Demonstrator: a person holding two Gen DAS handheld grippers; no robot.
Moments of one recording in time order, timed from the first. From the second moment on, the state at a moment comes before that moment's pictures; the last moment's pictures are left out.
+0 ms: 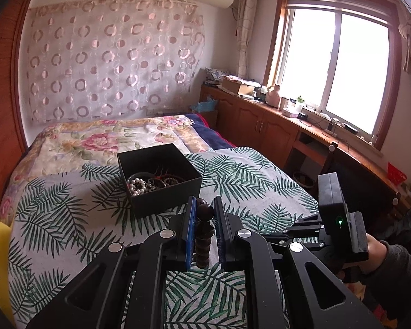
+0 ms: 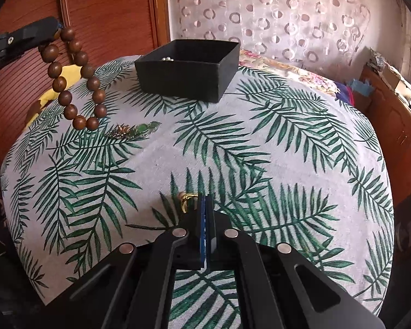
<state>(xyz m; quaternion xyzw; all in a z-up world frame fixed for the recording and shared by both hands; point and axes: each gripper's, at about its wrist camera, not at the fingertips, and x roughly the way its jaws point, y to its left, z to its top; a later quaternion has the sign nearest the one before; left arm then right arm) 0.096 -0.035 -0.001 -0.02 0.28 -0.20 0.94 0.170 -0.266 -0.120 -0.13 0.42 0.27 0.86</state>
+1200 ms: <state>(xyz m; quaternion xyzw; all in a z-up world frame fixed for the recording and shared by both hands) 0.097 -0.029 -0.005 -0.02 0.27 -0.20 0.94 0.162 -0.248 -0.102 -0.19 0.38 0.26 0.87</state>
